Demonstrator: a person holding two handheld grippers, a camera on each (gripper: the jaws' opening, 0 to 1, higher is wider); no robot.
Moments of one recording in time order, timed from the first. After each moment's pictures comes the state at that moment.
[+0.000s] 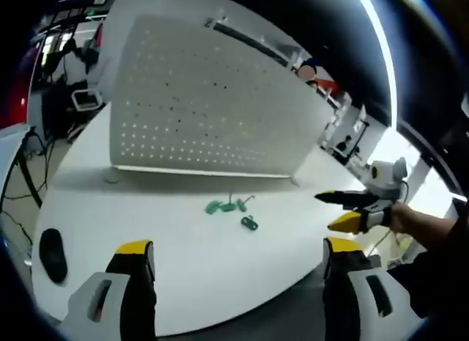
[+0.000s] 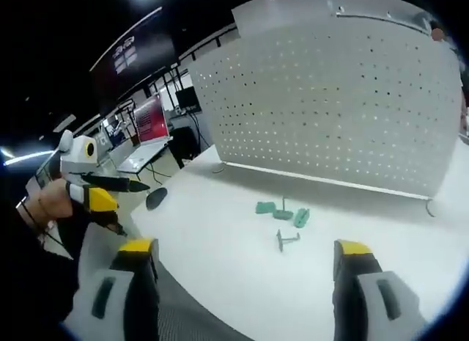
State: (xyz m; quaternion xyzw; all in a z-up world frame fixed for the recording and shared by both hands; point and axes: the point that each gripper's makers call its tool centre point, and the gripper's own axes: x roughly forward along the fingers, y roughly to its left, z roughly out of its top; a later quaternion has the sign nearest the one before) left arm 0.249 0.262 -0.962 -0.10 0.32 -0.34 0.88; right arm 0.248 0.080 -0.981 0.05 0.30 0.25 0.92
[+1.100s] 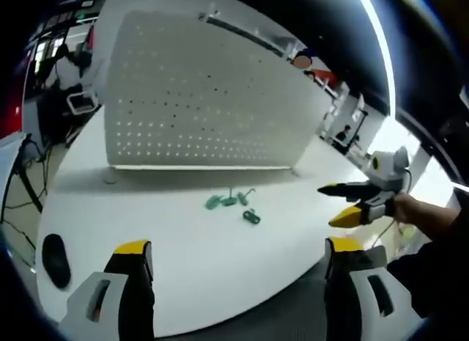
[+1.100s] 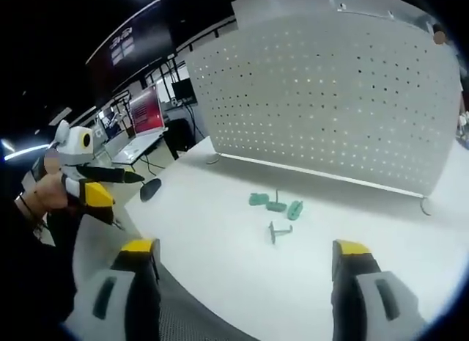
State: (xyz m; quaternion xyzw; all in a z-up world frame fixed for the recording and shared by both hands) left arm 0.250 0.264 -0.971 -0.08 0.34 -0.34 0.88; right arm 0.245 0.072 -0.989 0.03 0.32 0.24 0.92
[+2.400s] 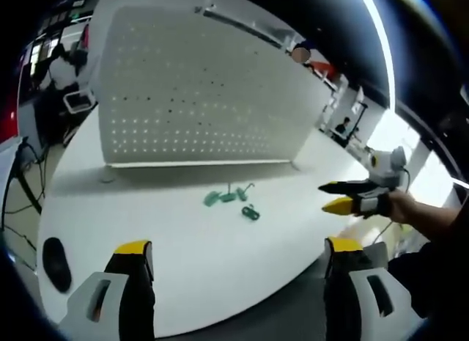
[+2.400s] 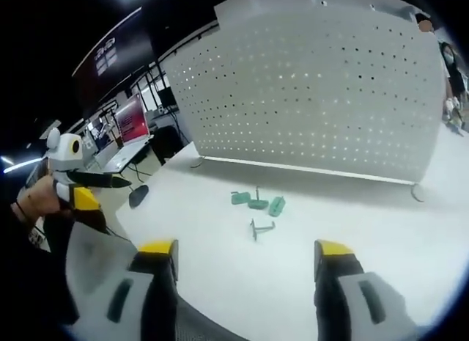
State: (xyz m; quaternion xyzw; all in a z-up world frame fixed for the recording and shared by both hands) left arm 0.252 0.257 -0.973 -0.07 0.35 -0.35 0.87; right arm 0.253 0.047 -1.004 0.06 0.32 0.21 0.92
